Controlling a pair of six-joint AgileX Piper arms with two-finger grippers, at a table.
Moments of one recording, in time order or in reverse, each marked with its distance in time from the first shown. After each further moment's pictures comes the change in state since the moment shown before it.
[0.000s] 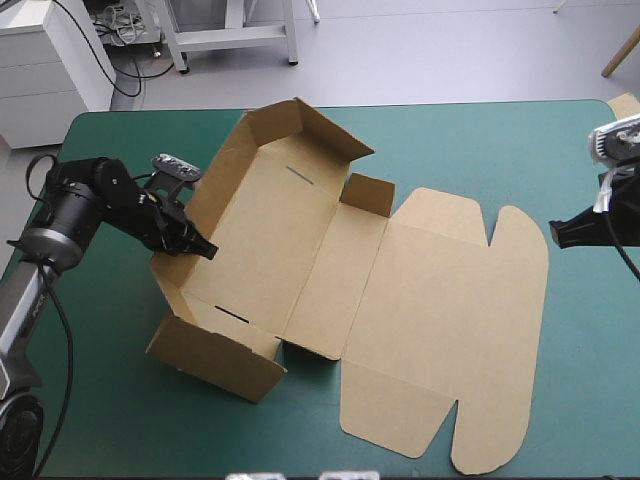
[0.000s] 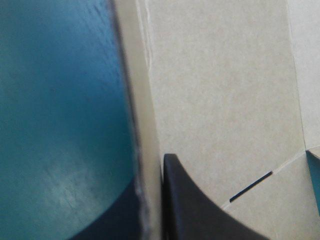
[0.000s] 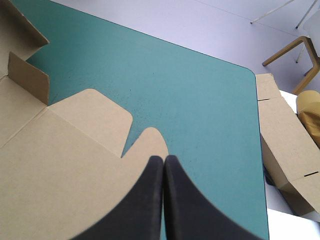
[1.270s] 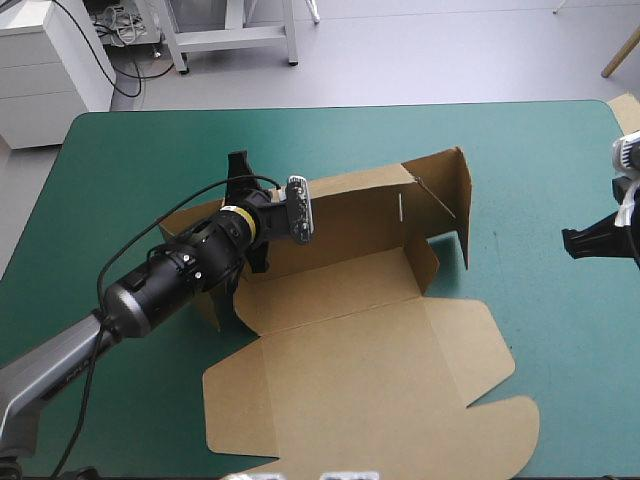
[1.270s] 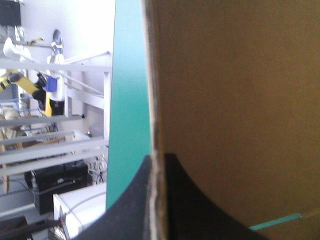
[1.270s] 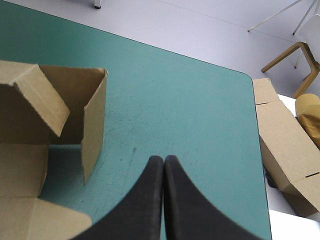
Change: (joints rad) left arm -0.558 -0.083 0.194 0.919 -0.577 -0.031; right arm 0.000 -0.045 -0.001 0.003 0.006 0.021
